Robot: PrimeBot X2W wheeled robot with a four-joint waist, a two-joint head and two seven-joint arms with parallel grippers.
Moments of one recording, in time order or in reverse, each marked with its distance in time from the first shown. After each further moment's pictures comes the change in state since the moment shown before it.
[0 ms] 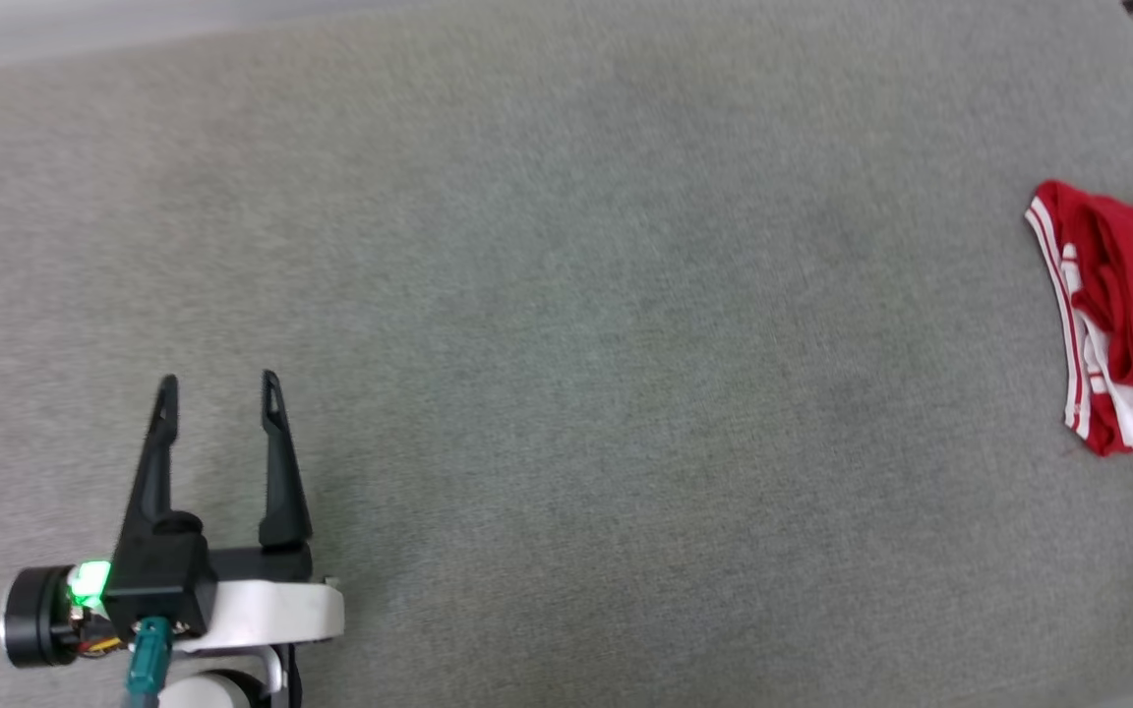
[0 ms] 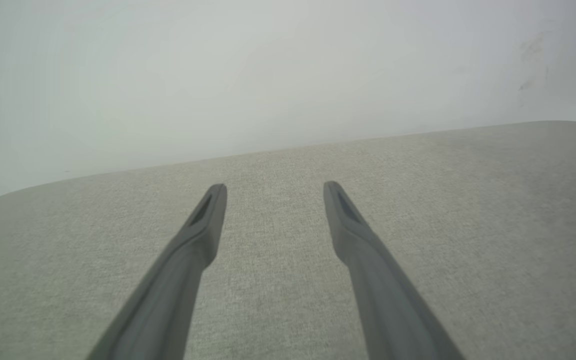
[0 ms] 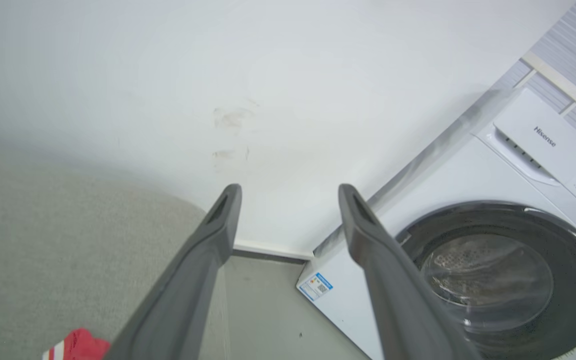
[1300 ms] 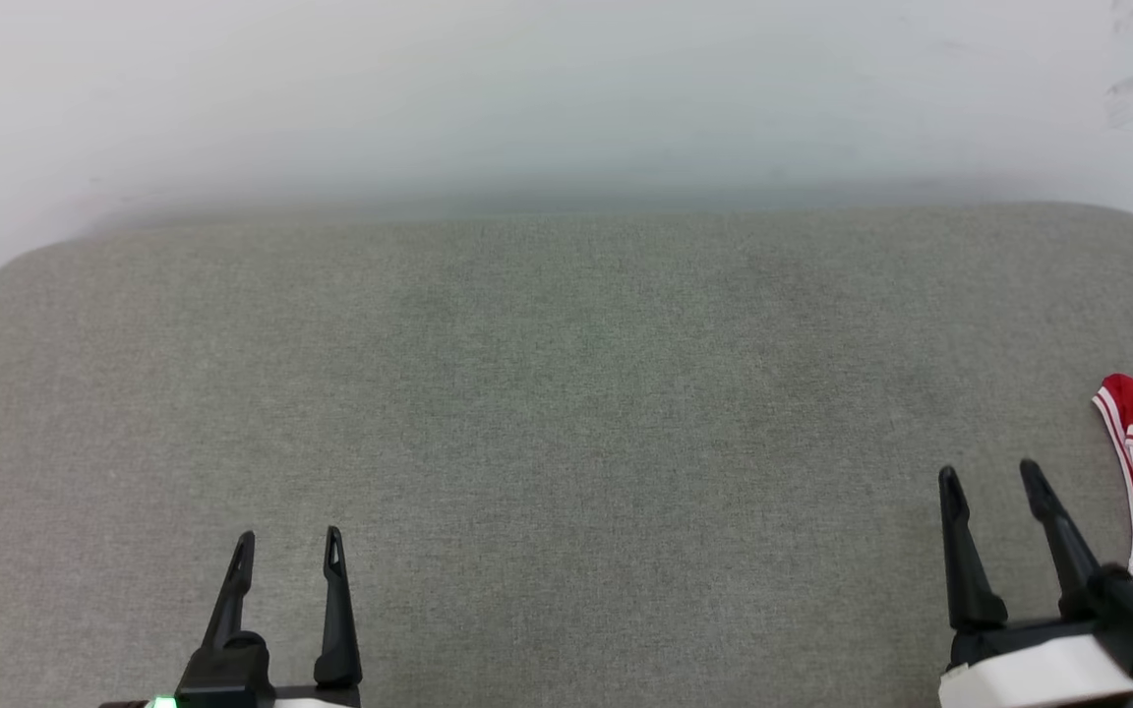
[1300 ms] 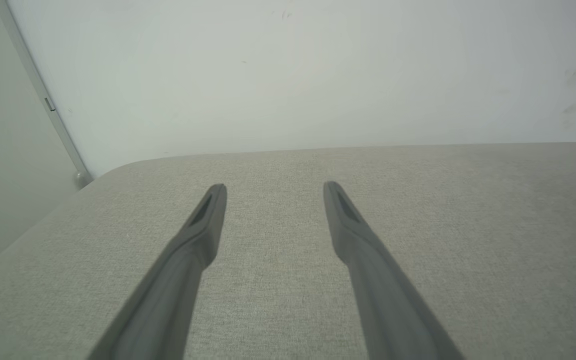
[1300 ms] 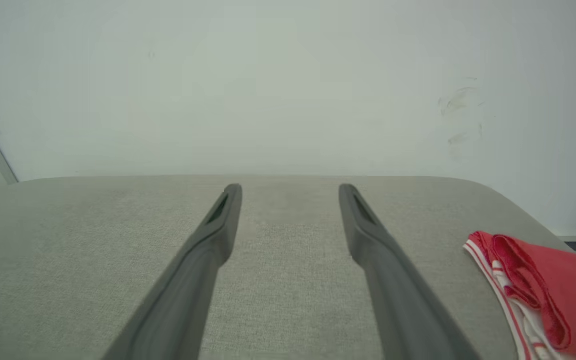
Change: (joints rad) left arm 0.191 -0.050 -0.037 0.094 -0.027 -0.014 0.000; right arm 0.891 0.588 -0.049 -0.591 0.088 0.000 -0.163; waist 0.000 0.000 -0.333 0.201
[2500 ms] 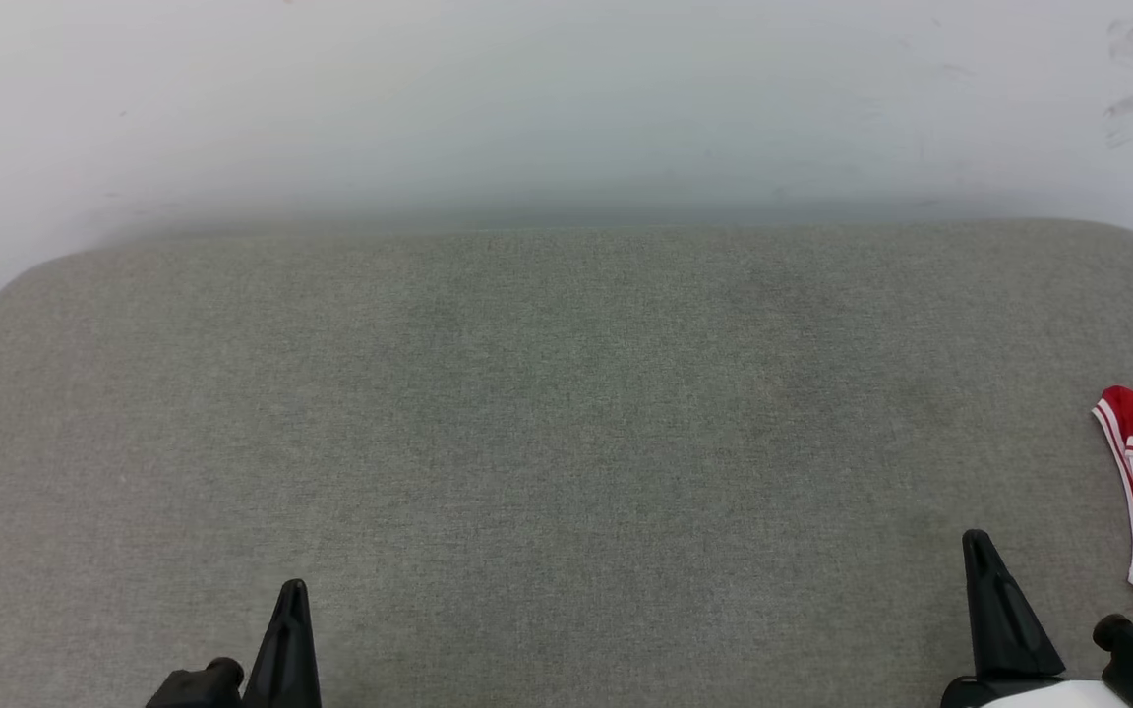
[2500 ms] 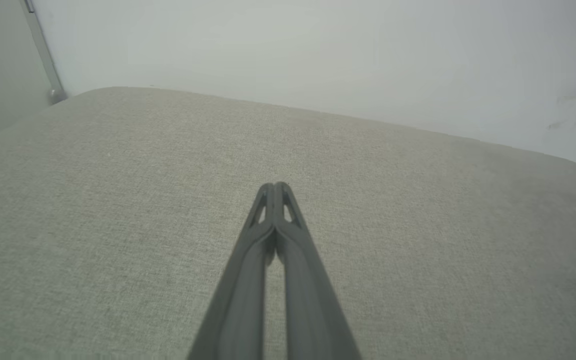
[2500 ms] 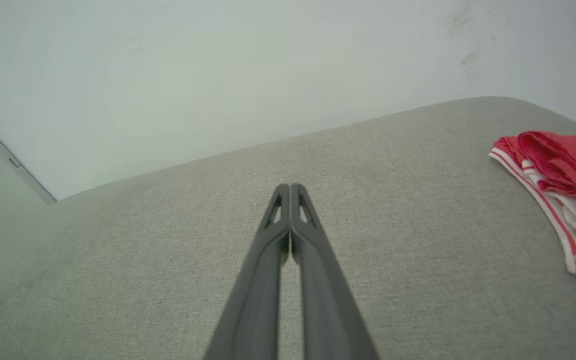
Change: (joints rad) left arm 0.031 -0.005 0.008 0.072 -0.177 -0.053 0.034; right arm 0.085 0.010 0.020 0.036 0.192 0.000 0.029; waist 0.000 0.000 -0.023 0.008
